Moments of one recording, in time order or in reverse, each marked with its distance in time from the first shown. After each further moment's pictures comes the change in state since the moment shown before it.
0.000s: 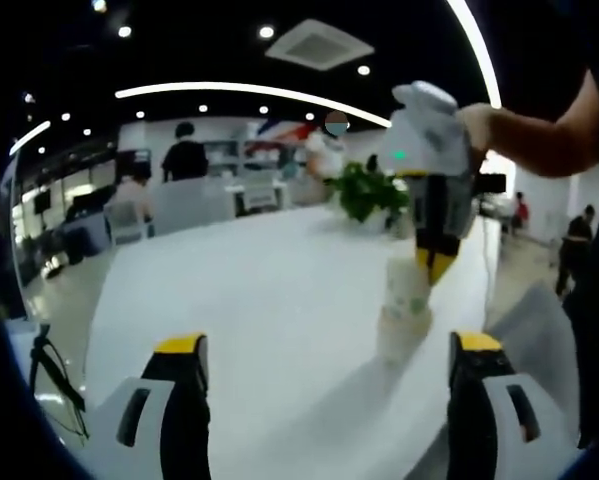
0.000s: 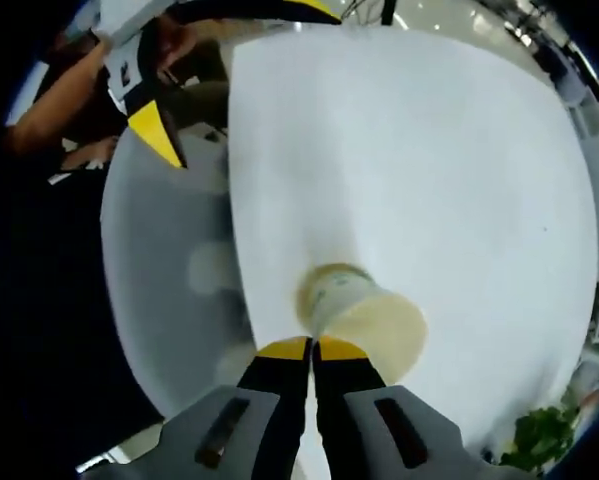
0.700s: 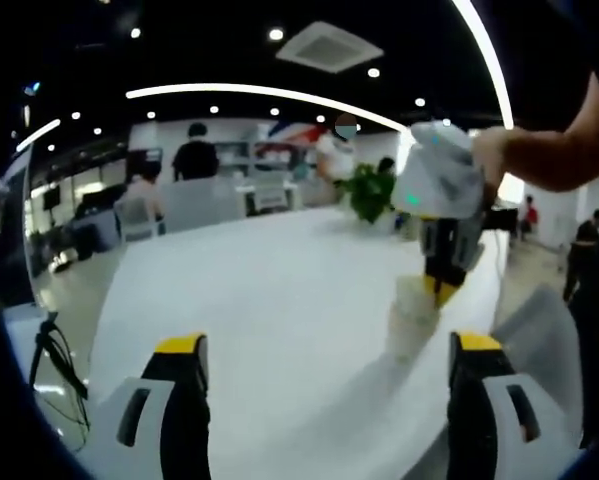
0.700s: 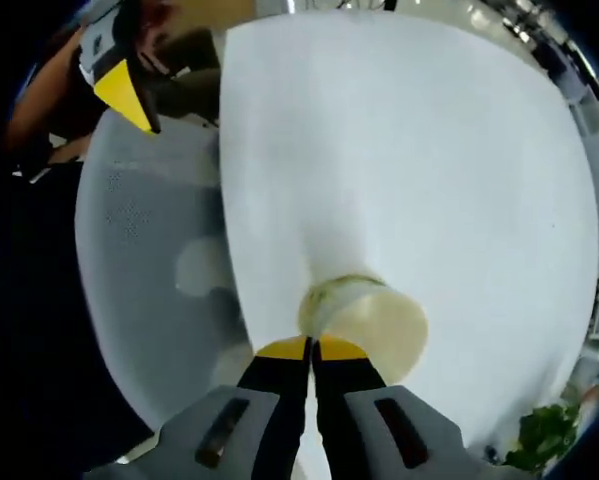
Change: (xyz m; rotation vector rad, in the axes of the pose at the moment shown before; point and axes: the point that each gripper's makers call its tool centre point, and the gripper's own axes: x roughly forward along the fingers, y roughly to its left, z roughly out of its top) left arm -0.009 0.004 -0.006 -0.028 -0.014 0.047; right arm 0.035 0.009 0.000 0.006 0.025 -0.028
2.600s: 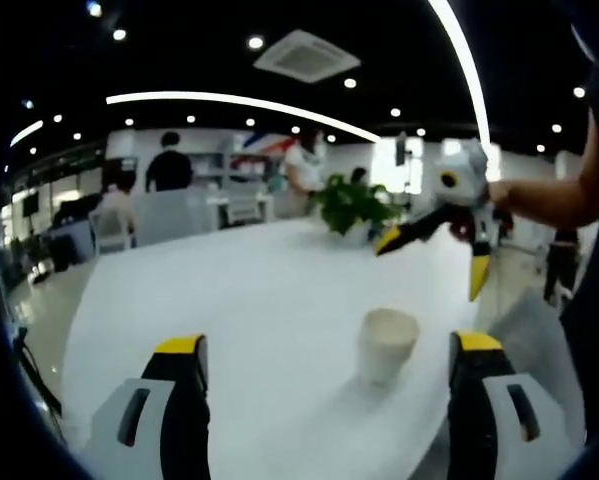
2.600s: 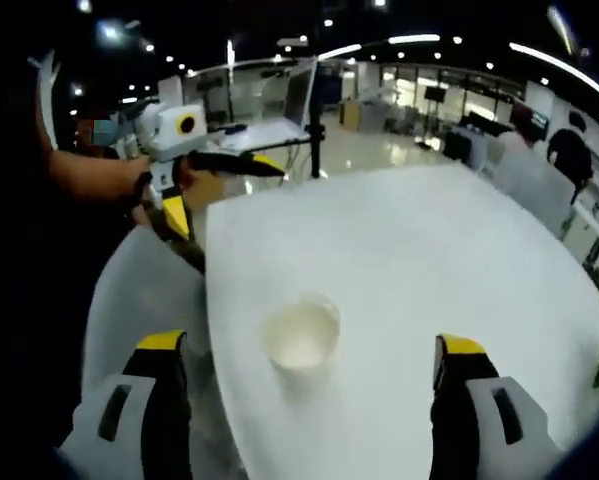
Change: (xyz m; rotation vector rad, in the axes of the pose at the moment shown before) left arm 0.033 -0.038 0.006 0.026 -0.048 -0.127; right arm -0.057 -0.033 -0.031 0.201 -0.980 -0.174
